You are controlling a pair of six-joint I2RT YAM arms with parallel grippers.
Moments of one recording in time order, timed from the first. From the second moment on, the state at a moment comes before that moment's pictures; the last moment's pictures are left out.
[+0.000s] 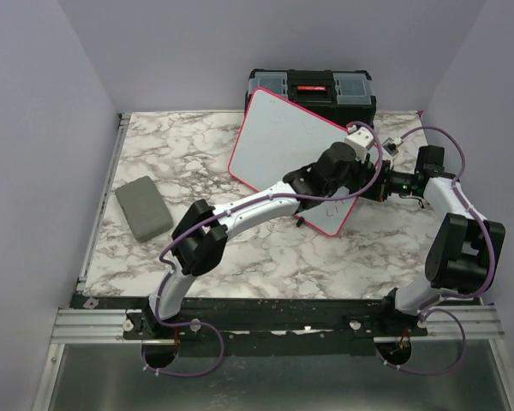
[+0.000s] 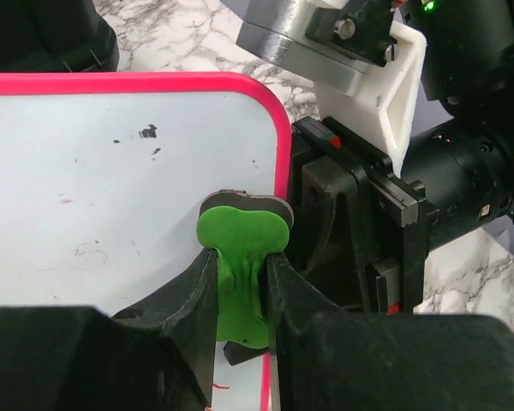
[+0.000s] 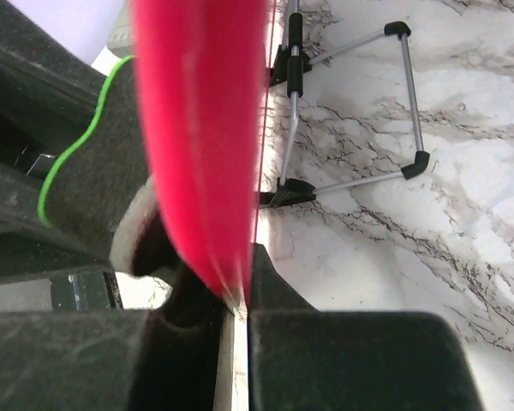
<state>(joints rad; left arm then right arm) -1.01 2.13 1.91 -0.03 -0.12 -0.27 -0.24 1.57 1.05 -0.55 -1.28 -0.47</state>
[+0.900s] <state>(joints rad) -0.88 1.96 1.51 0.16 -0.18 -0.31 -0.24 1.57 1.05 -0.54 -1.28 -0.47</state>
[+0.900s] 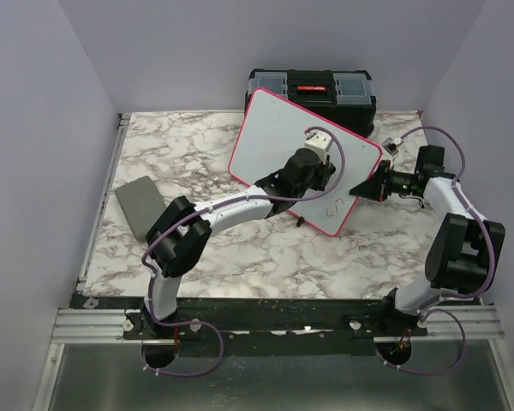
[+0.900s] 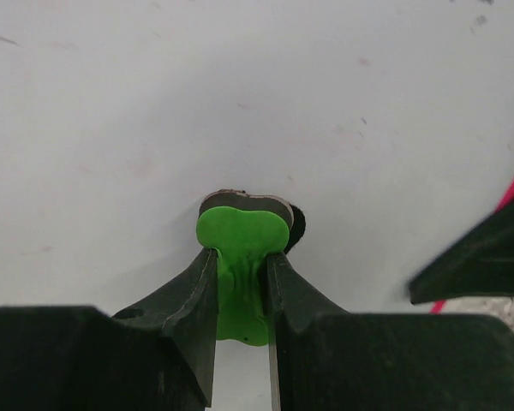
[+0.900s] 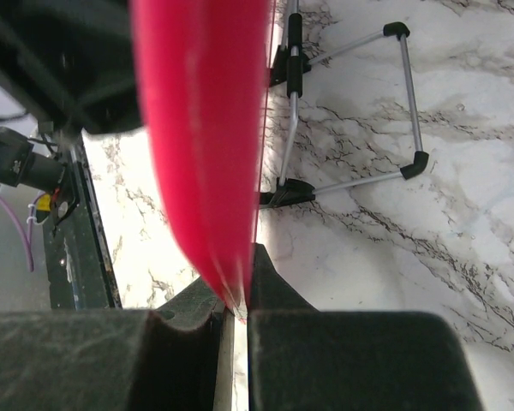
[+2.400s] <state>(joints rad) -1.07 1.96 1.37 0.32 -0.41 -0.40 -0.23 1.57 1.05 -0.54 -1.29 -0.49</state>
